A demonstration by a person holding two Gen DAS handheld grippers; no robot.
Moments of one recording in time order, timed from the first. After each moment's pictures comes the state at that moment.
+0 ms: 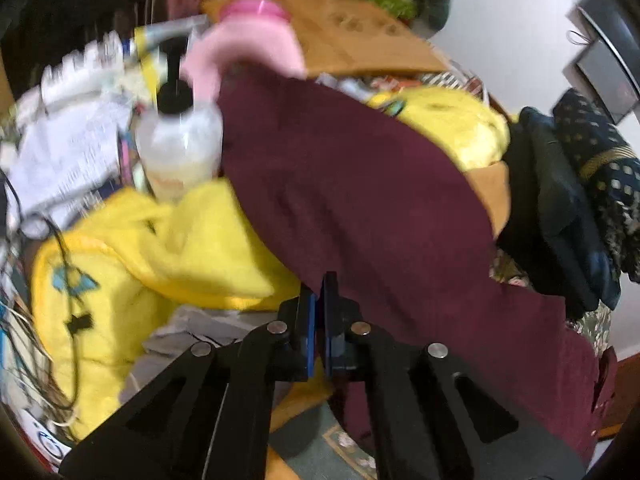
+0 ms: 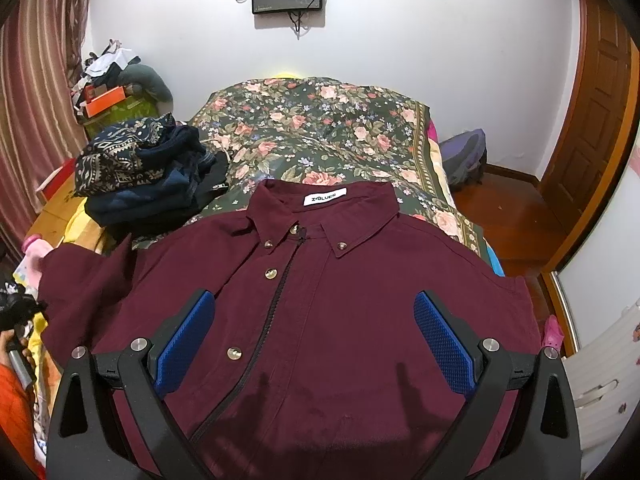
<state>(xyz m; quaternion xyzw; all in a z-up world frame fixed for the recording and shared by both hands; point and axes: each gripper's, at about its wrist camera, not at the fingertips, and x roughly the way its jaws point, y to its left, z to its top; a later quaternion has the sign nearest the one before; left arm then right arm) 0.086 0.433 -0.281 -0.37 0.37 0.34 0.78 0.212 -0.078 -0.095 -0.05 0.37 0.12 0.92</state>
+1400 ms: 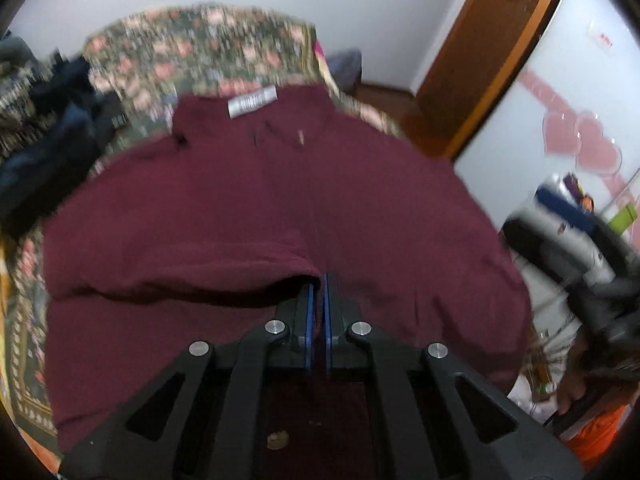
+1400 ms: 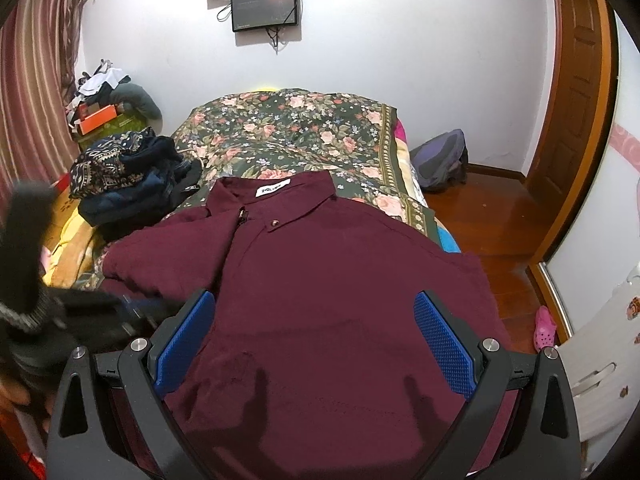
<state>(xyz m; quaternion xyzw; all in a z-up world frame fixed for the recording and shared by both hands) 0.199 -0.023 -0.178 -0.06 0.48 -0.18 0.86 0.181 -0.153 -0.104 -0.03 0.34 0.11 0.93</state>
